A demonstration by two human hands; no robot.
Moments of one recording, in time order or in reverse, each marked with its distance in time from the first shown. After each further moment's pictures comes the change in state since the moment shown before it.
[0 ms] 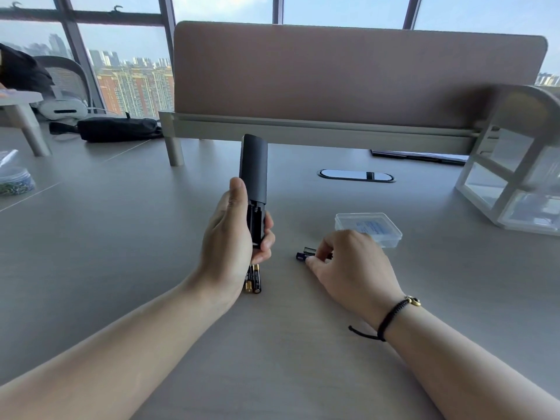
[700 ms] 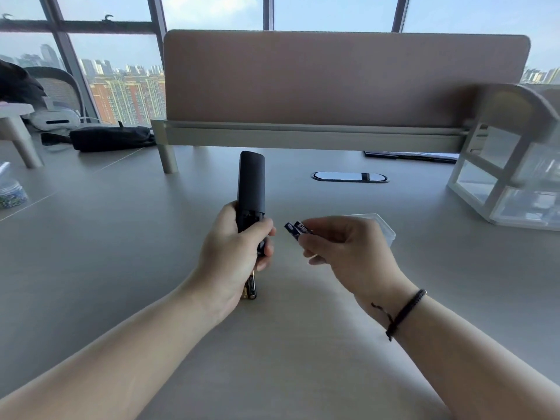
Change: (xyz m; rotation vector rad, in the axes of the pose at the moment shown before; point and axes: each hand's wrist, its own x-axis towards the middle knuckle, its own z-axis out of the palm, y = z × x) left_hand 0.000 -0.003 0.001 0.137 -0.008 -0.036; right_hand 0.005 -0.004 -0.014 0.922 -0.001 0.106
